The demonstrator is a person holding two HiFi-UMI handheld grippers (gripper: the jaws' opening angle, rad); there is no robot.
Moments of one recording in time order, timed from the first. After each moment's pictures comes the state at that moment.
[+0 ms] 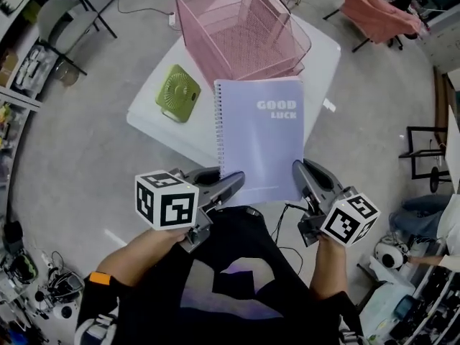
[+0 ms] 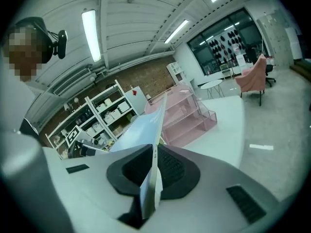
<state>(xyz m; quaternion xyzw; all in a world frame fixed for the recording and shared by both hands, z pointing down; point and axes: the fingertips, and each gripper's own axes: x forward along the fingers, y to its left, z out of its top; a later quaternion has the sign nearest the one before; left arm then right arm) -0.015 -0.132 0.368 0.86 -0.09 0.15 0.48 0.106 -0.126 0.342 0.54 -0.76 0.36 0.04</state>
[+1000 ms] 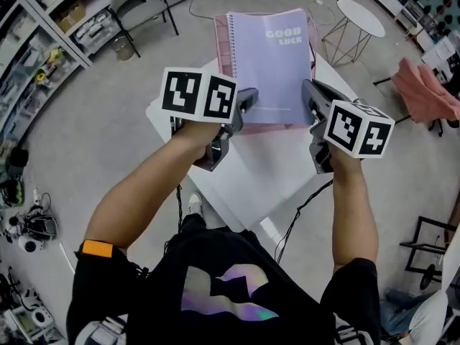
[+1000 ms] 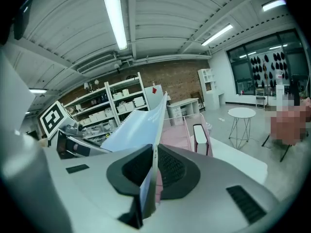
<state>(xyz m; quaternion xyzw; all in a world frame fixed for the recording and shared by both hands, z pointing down) 0.087 -0.344 0.298 0.83 -0.39 0.17 0.36 0.197 -0.371 0.259 0.46 -0.85 0.21 0.13</state>
